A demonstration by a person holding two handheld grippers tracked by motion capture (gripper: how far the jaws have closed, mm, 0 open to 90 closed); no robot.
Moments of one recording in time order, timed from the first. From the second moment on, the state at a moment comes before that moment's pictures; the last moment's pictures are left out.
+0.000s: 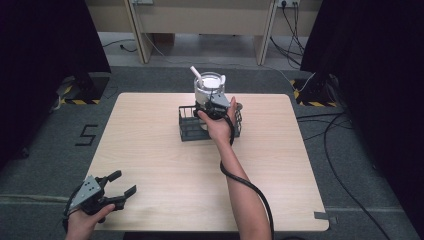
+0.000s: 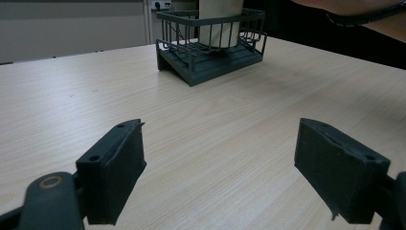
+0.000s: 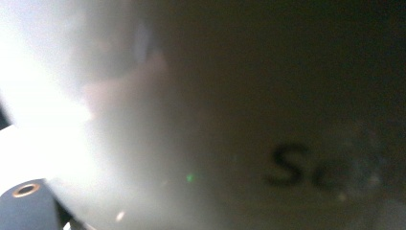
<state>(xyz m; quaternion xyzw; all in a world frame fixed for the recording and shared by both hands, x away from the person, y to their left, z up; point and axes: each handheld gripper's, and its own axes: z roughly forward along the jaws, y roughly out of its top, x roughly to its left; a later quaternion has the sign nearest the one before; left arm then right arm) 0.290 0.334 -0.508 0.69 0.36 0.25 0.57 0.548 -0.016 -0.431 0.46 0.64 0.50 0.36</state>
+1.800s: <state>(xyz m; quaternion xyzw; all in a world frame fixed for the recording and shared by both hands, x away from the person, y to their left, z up) 0.290 0.331 -0.508 0.70 0.35 0.25 0.57 0.509 -0.037 -0.435 0.44 0.65 0.51 0.34</state>
